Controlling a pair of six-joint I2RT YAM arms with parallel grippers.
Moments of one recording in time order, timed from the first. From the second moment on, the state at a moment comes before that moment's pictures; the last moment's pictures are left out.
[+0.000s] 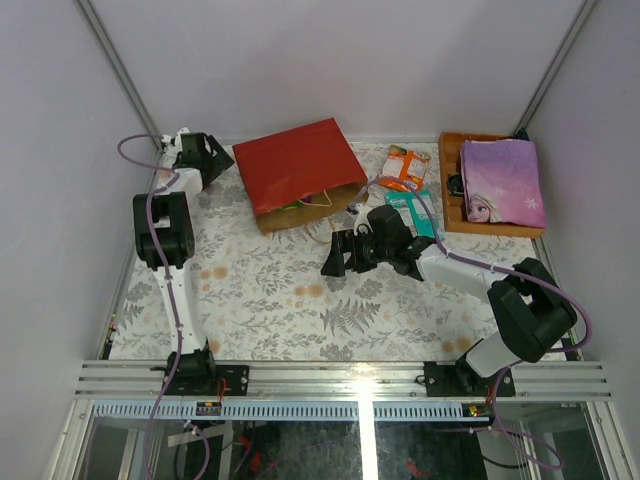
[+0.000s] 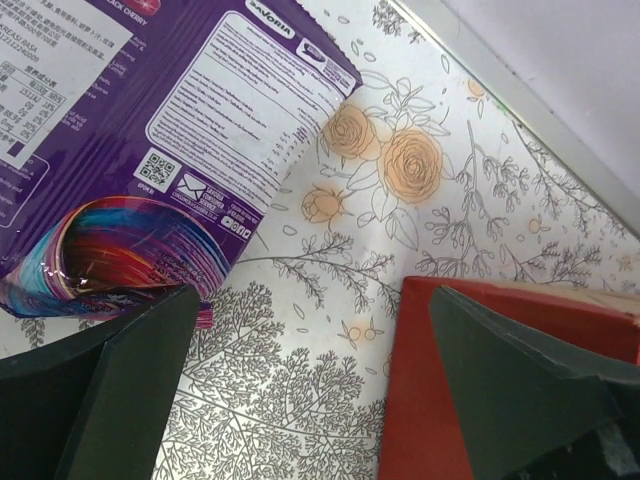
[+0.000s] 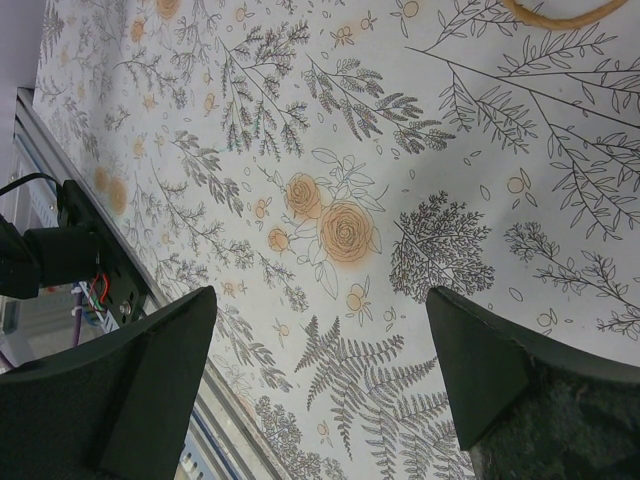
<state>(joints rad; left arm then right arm) 0.14 2.26 1.68 -0.08 -0.07 -0.57 0.66 1.53 0.84 -0.01 -0.43 0.49</state>
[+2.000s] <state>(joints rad) 0.14 1.35 1.06 0.00 0.12 -0.63 0.72 2.31 1.25 0.65 0.21 1.75</state>
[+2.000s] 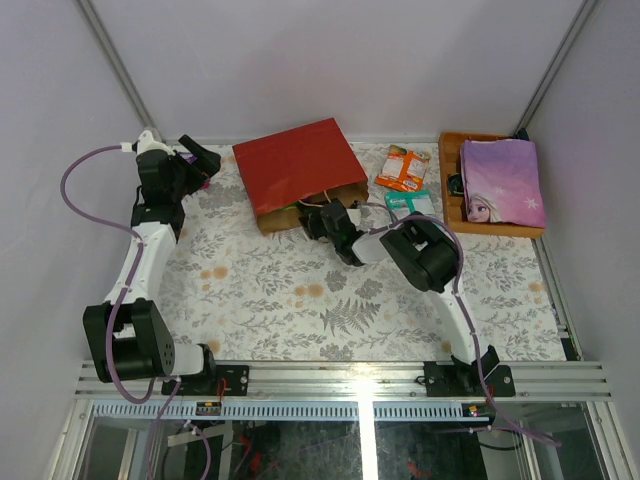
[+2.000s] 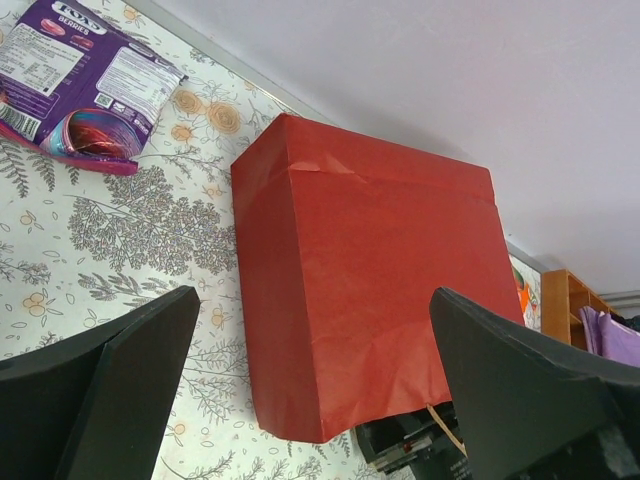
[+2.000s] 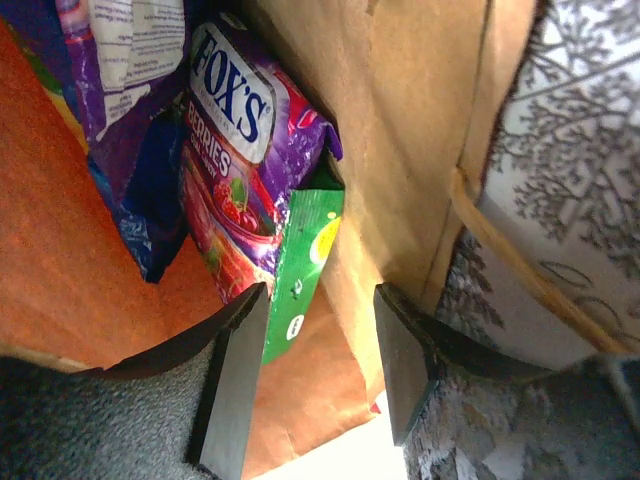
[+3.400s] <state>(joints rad) 0.15 1.35 1.05 0.01 0.18 -0.64 0.73 2.43 1.47 0.58 0.27 1.73</state>
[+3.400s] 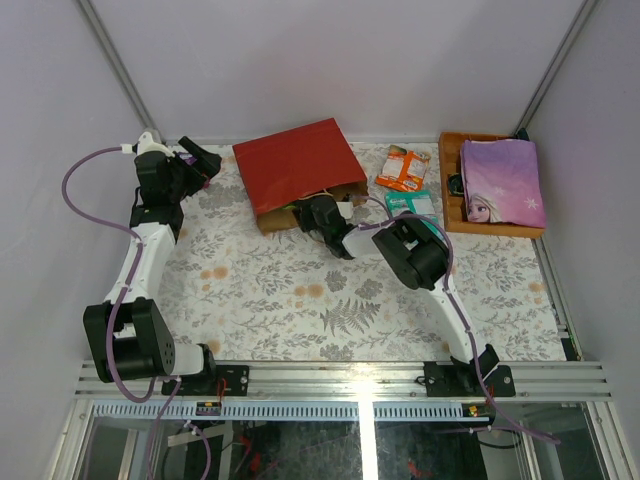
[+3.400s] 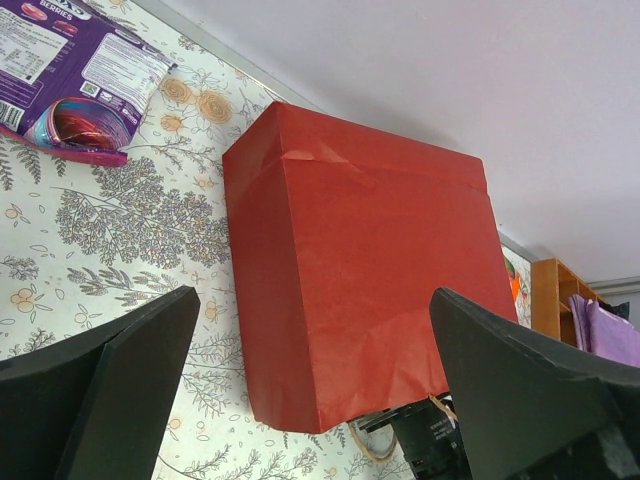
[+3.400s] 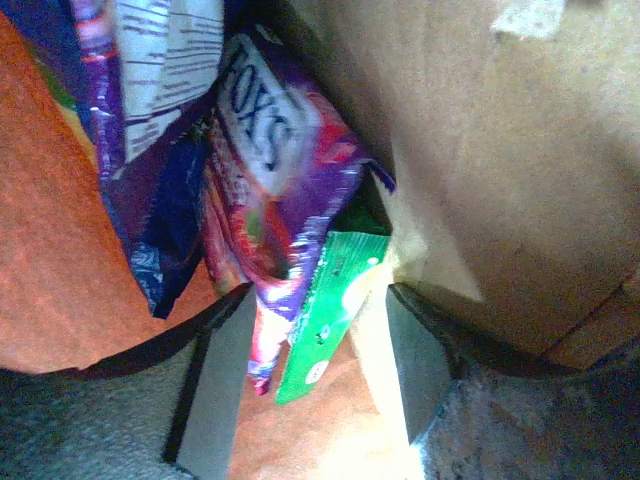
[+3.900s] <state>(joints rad) 0.15 1.35 1.05 0.01 0.18 -0.64 0.73 2.41 1.48 0.51 0.27 1.74</state>
